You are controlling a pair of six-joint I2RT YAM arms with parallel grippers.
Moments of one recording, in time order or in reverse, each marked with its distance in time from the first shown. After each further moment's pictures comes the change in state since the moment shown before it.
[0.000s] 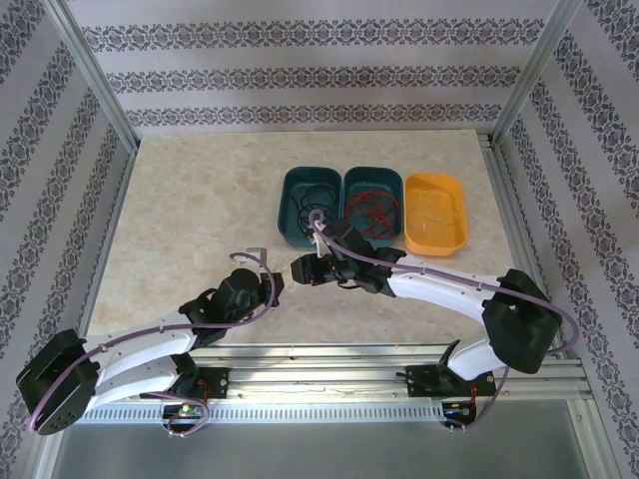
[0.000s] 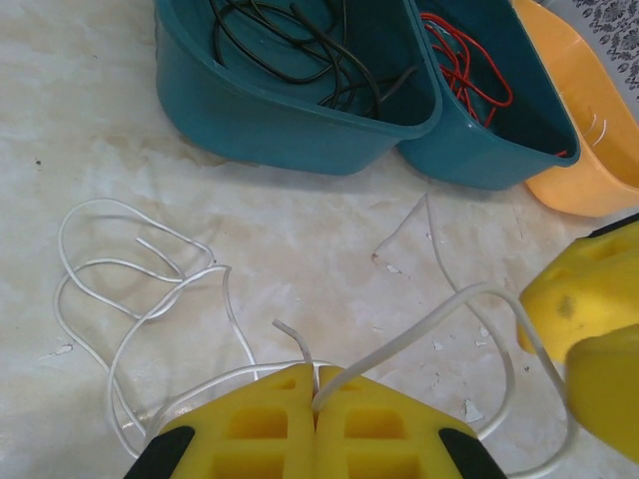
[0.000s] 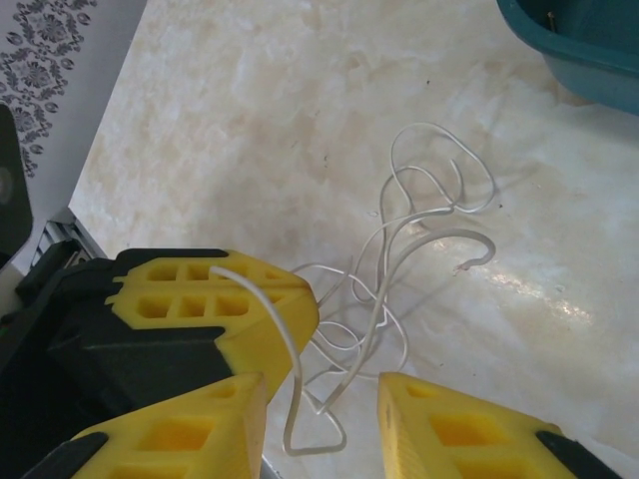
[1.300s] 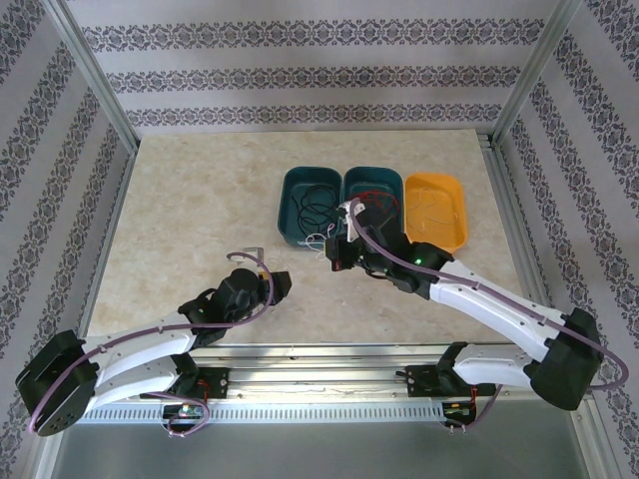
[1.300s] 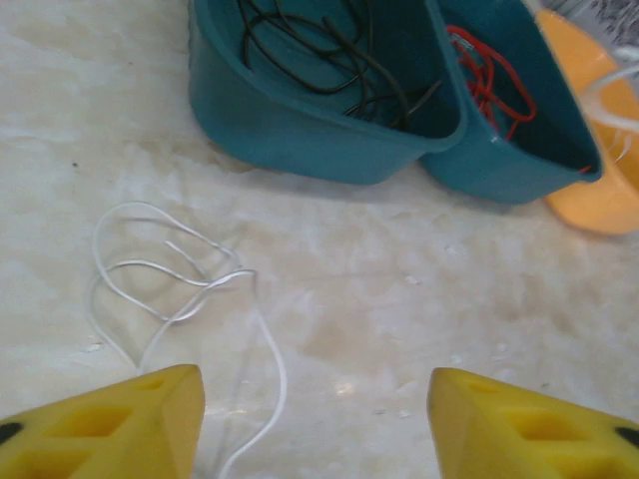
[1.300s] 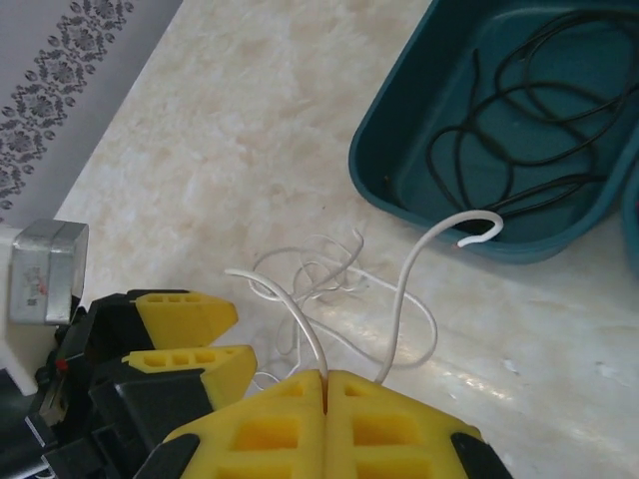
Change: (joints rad) left arm 0.006 -0.002 0.000 -0.026 -0.043 -0.026; right arm -0.064 -0.285 0.066 -0.272 0.252 -0.116
